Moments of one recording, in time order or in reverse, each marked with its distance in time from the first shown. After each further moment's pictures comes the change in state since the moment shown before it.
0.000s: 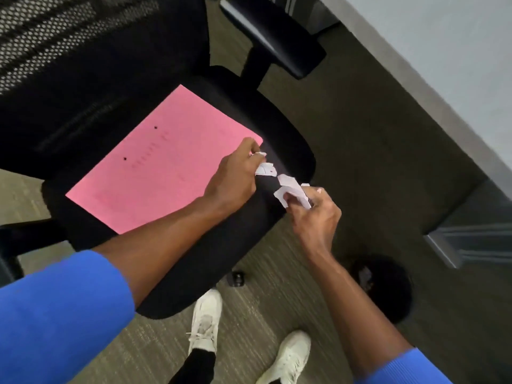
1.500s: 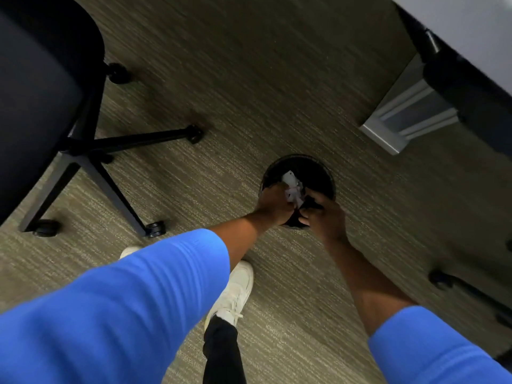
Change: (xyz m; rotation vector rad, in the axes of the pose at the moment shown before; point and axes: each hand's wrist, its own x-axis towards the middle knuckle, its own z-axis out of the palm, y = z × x) left_hand -0.107 0.272 0.447 -0.234 -0.658 -0.223; right_hand -0.044 0.429 -0.236 0.158 -0.235 0.642
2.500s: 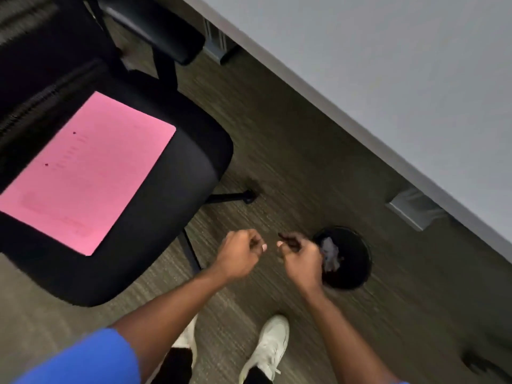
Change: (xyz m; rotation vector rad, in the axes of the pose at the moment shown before) left_hand -0.173 -0.077 -0.246 -0.028 0.260 -0.043; right_hand -0.137 -0.183 0.153 -0.069 -0.007 -0.278
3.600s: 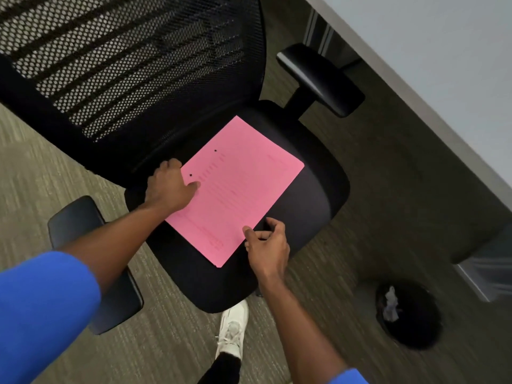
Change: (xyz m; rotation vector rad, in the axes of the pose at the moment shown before) left_hand 0.002 -0.238 -0.364 0.199 0.435 -0.422; right_hand -0.069 -0.191 0.283 0.027 -0.106 0.037
